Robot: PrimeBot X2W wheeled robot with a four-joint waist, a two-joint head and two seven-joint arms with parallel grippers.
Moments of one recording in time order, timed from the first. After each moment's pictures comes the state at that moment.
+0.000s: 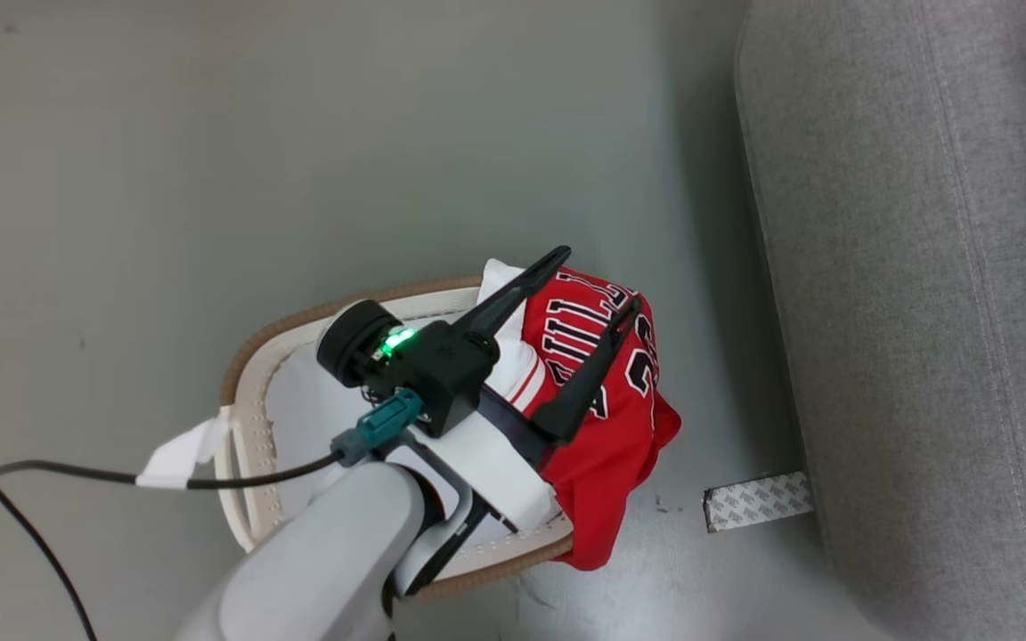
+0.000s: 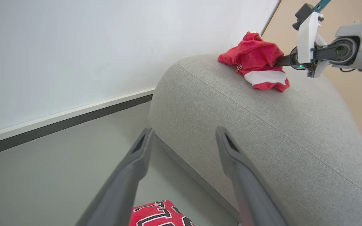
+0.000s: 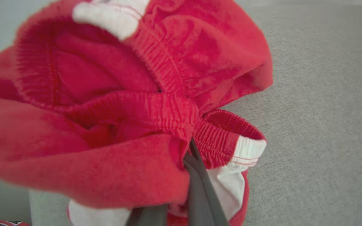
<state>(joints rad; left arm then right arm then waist) -0.66 0.24 -0.73 0.09 -0.37 -0.02 -0.13 -1.07 -0.53 0.18 0.92 0.61 0.13 0.30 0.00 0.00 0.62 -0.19</state>
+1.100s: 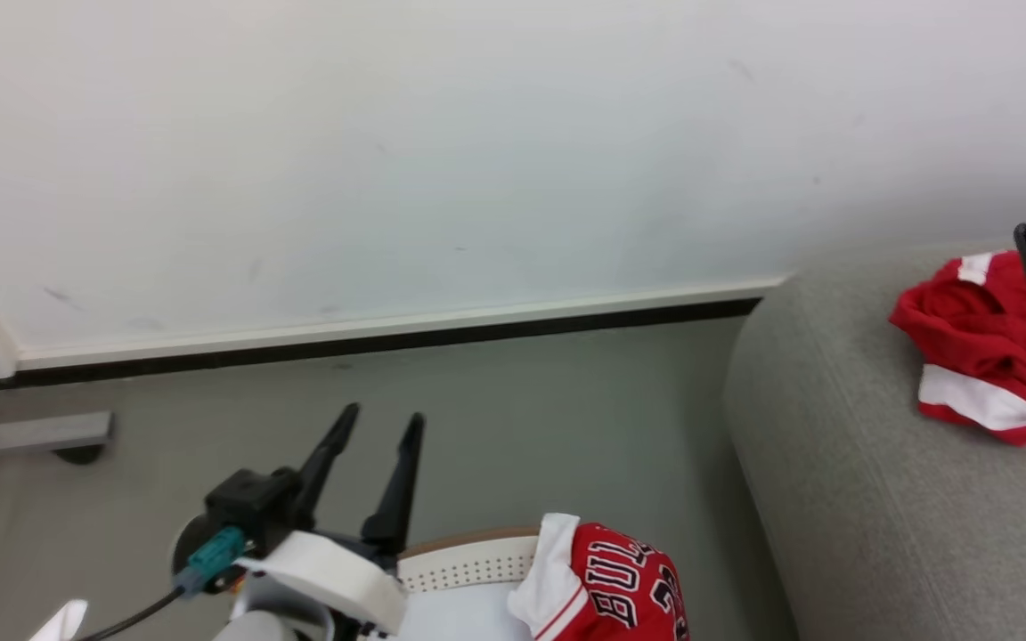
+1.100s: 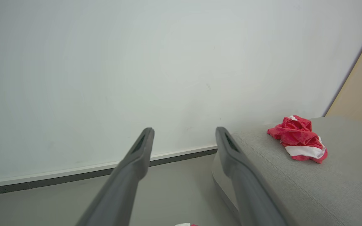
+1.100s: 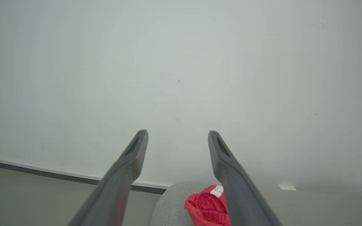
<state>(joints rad) -0.30 0.28 -0.53 0.19 -0.54 0.14 -0.26 -0.59 -0.60 0.32 0.36 0.66 0.13 0.00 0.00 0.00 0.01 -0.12</state>
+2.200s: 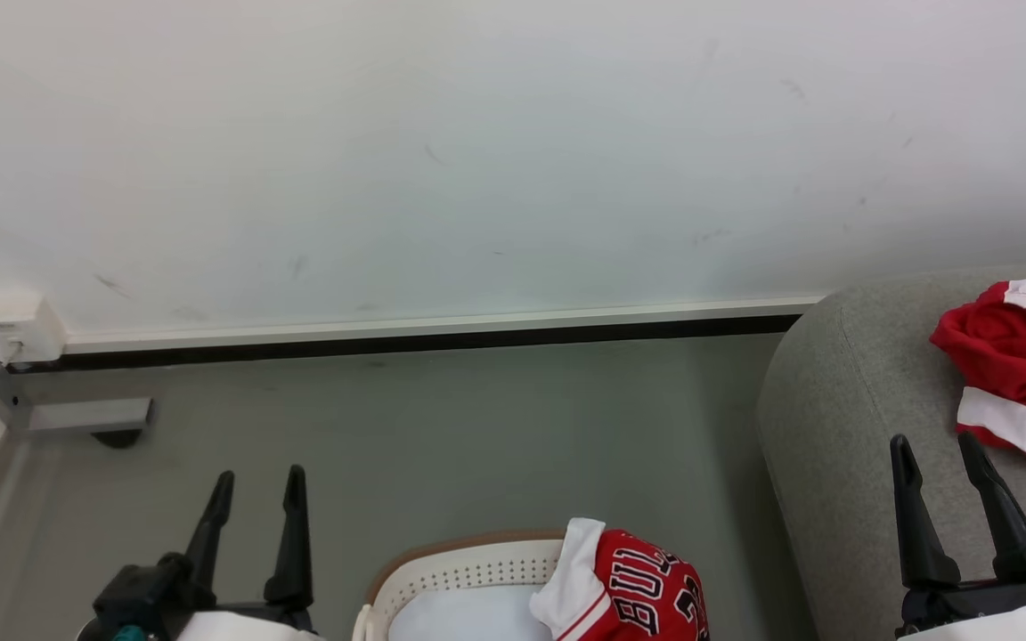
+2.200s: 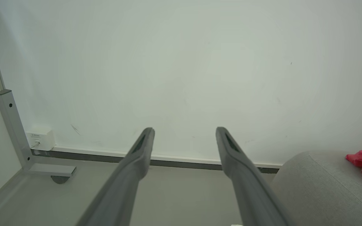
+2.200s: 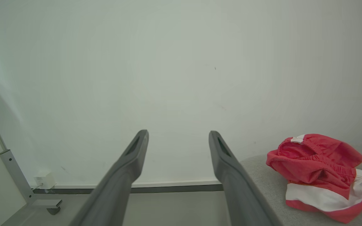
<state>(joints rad) -0.04 0.12 -0.10 0.12 -0.29 0.02 -0.26 -0.04 -0.16 0.07 0.05 0.42 0.13 -0.23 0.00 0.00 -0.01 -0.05</state>
